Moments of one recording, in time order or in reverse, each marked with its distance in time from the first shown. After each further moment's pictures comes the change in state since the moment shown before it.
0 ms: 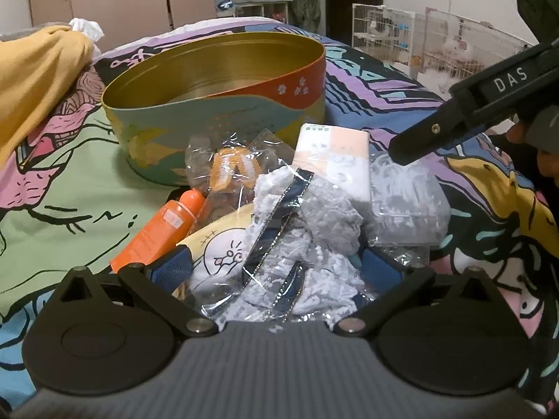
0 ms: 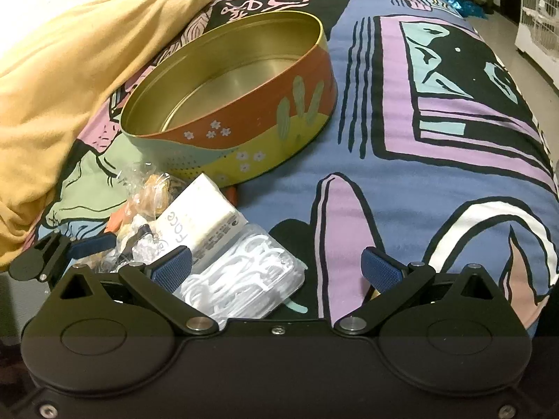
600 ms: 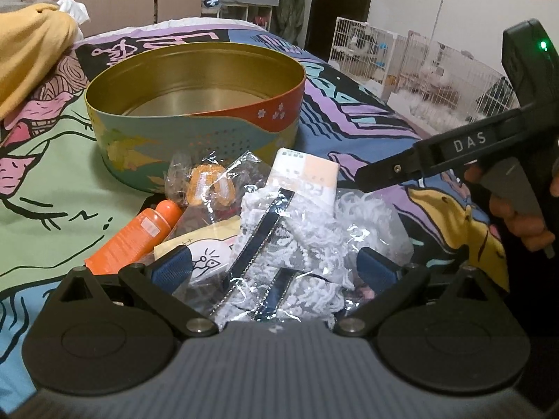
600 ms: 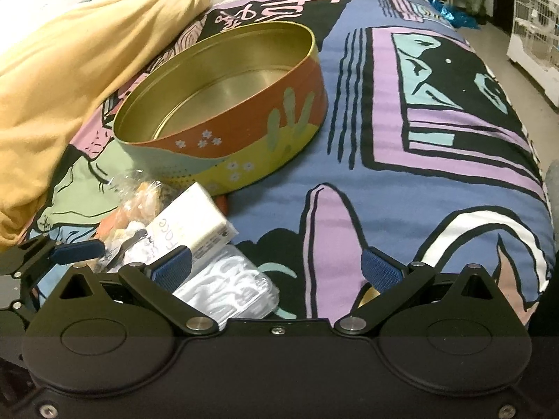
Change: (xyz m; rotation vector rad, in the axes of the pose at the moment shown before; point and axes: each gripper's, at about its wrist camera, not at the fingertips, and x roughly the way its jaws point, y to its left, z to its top) left arm -0.017 0.007 0.011 -0.082 -0.014 -0.149; right arm -0.004 0.000 -0.001 -0.018 -0.032 -0.029
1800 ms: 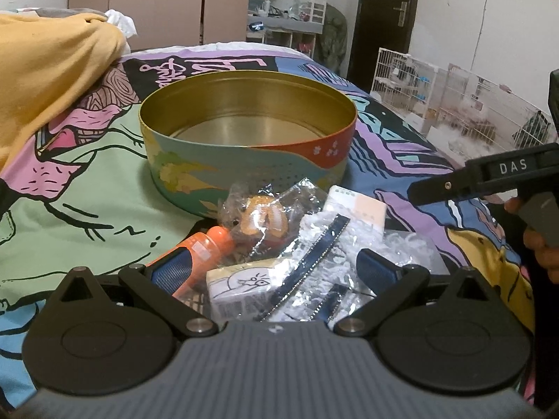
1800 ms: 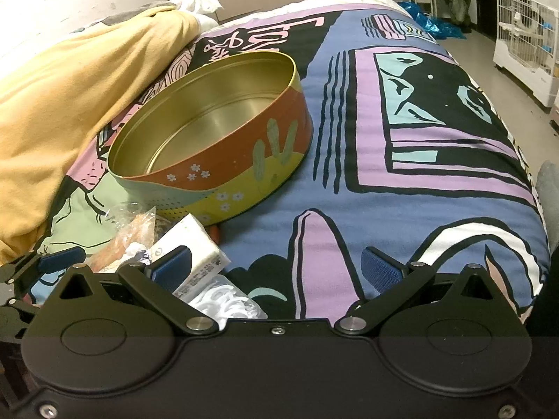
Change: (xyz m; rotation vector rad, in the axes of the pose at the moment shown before) left arm -0.013 0.014 0.007 -0.092 -0.099 0.130; right arm -0.011 -0.009 0.004 0.051 -0.095 -0.011
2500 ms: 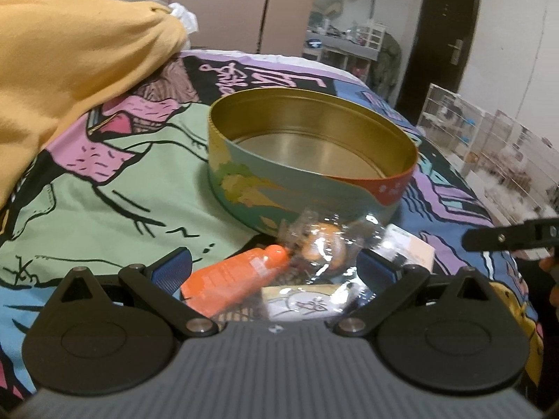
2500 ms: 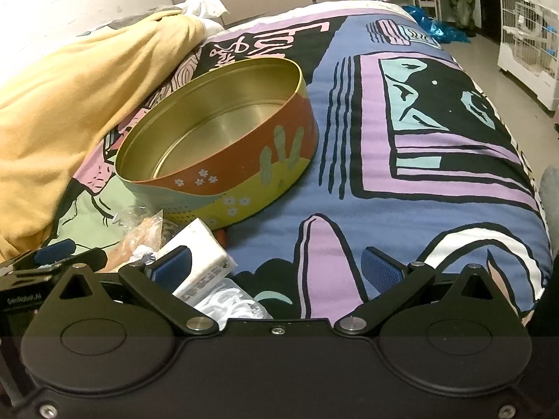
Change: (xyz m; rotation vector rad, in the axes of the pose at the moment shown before) left arm -0.009 0.029 0.007 -0.171 -0.056 0.110; right arm -0.004 0.003 0.002 -0.009 -0.013 0.016
